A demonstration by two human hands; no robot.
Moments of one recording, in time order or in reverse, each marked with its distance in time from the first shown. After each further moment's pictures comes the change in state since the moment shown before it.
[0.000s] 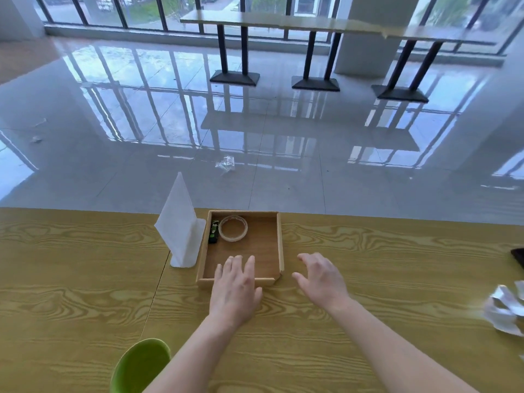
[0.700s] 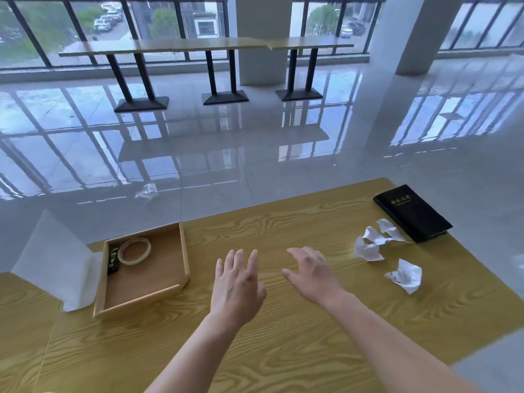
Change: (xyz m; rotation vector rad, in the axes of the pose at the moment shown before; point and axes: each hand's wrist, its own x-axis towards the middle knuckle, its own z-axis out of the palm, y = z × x) left_hand -0.031 0.215 -0.001 0.037 -0.011 0.367; right_hand -0.127 0.148 -0.099 0.027 0.159 0.220
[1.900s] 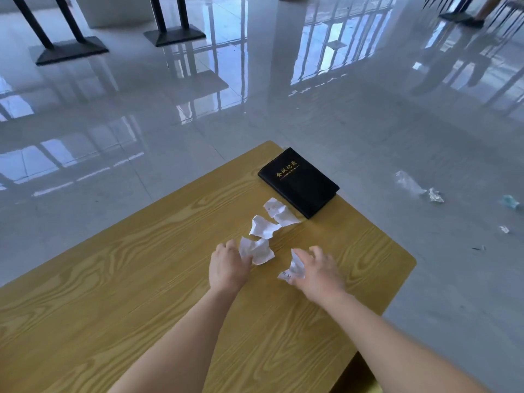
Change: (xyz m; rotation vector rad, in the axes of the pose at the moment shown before) left_hand 0.211 0.255 0.150 -0.367 -0.343 -0.077; right_hand 0.011 0.314 -0.041 -0.099 -0.106 0.591
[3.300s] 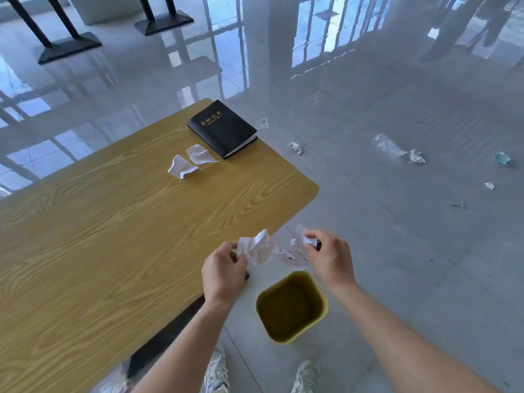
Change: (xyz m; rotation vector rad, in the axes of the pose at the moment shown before) left_hand -0.258 0.137 0.168 -0.298 0.222 0.037; right_hand -0.154 0.277 0.009 0.515 0.403 -0.037
